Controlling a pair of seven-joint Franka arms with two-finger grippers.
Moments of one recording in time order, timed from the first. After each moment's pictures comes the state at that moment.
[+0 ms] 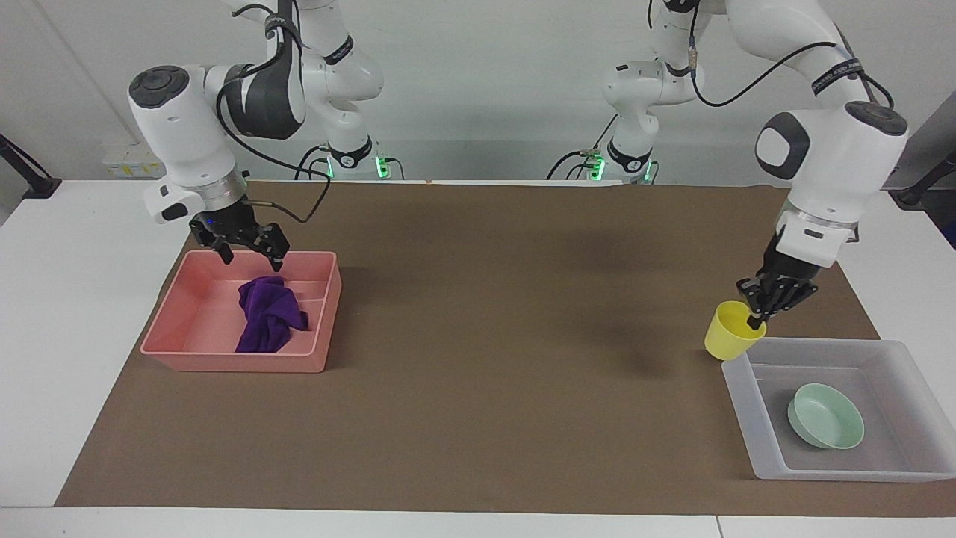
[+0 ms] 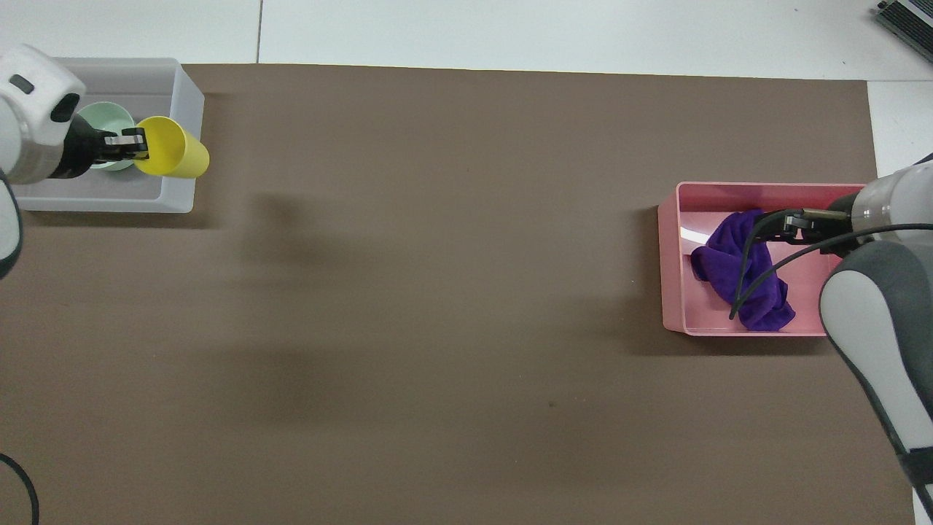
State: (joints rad) left arm 0.08 0.18 -0.09 -1.71 -0.06 2.20 -0.06; right arm 0.01 -0.01 -0.04 -1.90 -0.02 1.95 0.16
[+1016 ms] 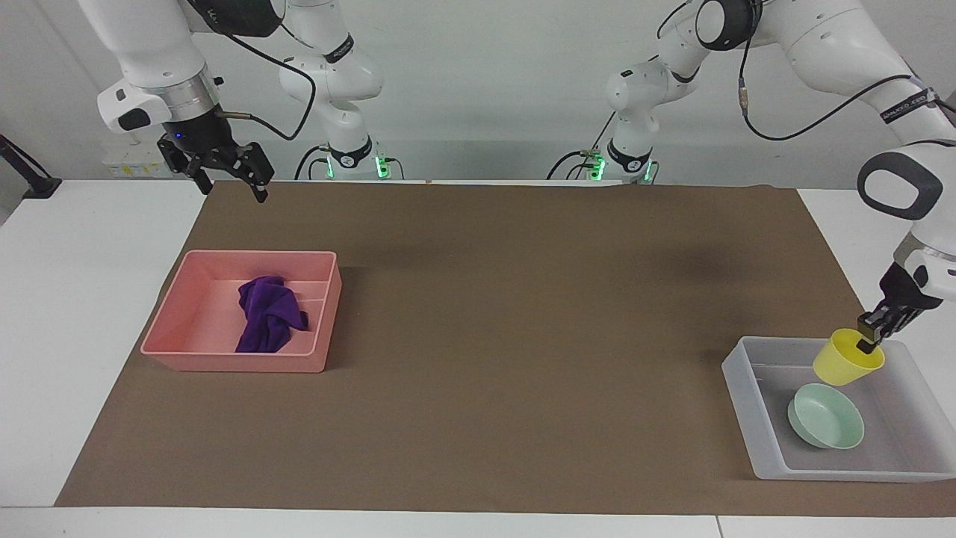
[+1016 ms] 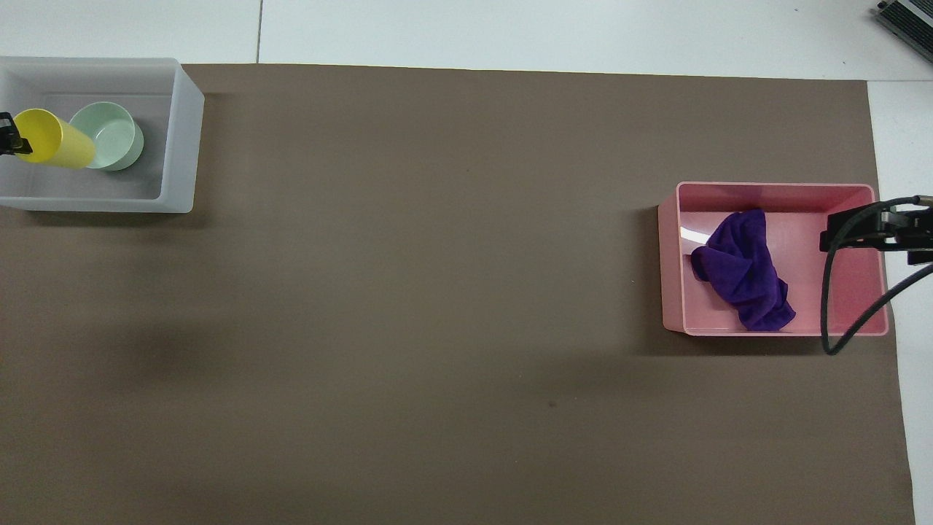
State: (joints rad) left arm 0.32 0.43 -0.09 -1.50 -0.06 2.20 -0.04; right arm 0.01 -0.05 -0.05 -1.60 -0.02 1.57 0.12
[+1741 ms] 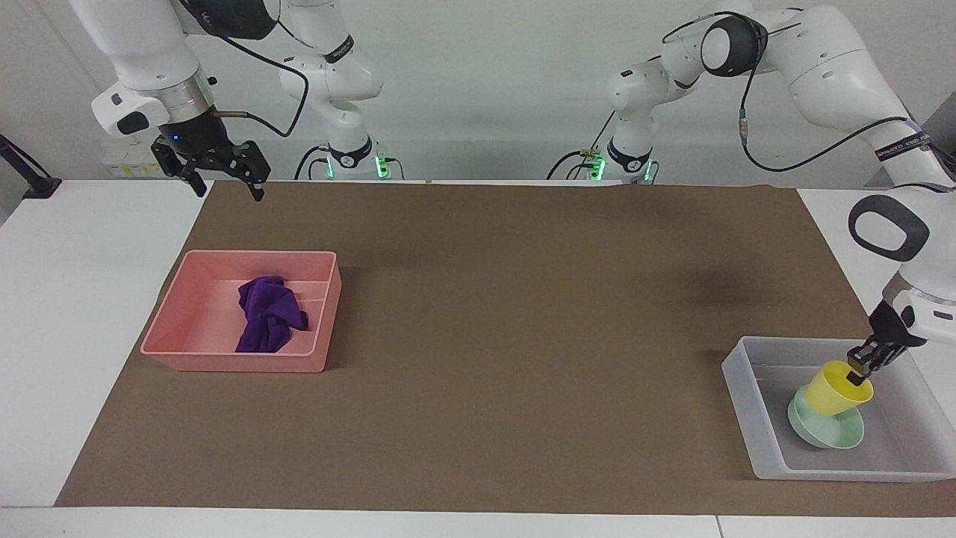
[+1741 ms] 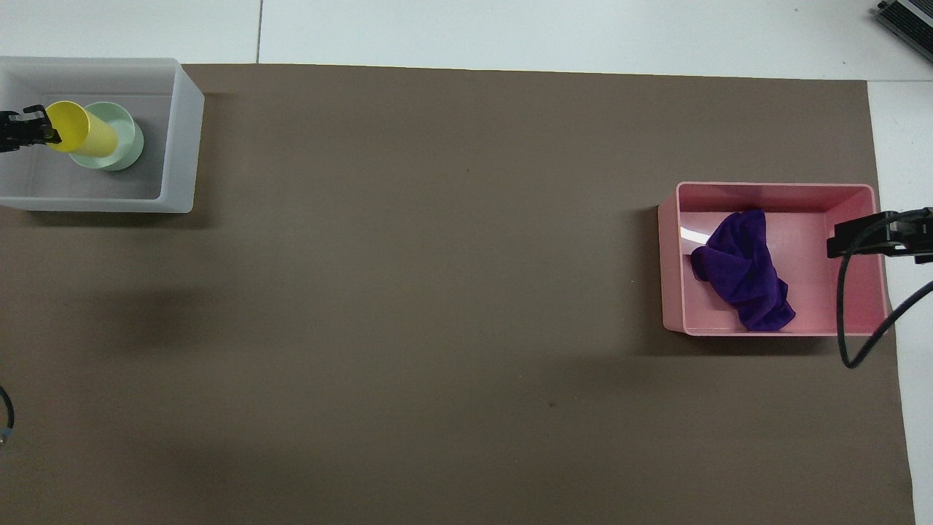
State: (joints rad) left arm 0.32 0.54 -0.11 -1.44 -0.06 2.28 -0.03; right arm -0.01 -0.05 -0.05 -1.61 -0.02 1.56 0.02
